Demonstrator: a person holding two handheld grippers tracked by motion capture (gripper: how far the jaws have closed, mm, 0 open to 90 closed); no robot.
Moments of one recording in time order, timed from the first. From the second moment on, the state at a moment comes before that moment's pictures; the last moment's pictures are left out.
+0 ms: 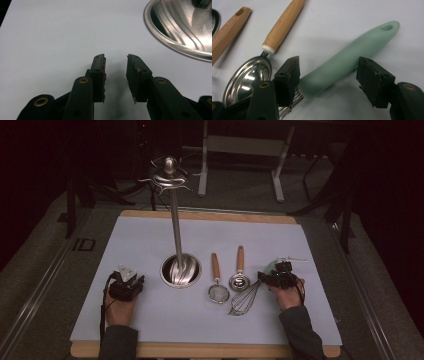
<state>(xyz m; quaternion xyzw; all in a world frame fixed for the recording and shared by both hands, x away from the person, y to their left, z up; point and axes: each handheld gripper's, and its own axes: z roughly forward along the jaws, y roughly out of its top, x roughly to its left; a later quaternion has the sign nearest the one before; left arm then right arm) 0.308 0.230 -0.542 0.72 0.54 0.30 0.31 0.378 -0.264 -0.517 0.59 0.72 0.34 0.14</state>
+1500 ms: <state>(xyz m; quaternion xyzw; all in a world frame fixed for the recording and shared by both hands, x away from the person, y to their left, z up) 0.308 0.230 -0.542 0.72 0.54 0.30 0.31 0.418 -0.251 -0.502 0.55 0.80 0.23 0.08</state>
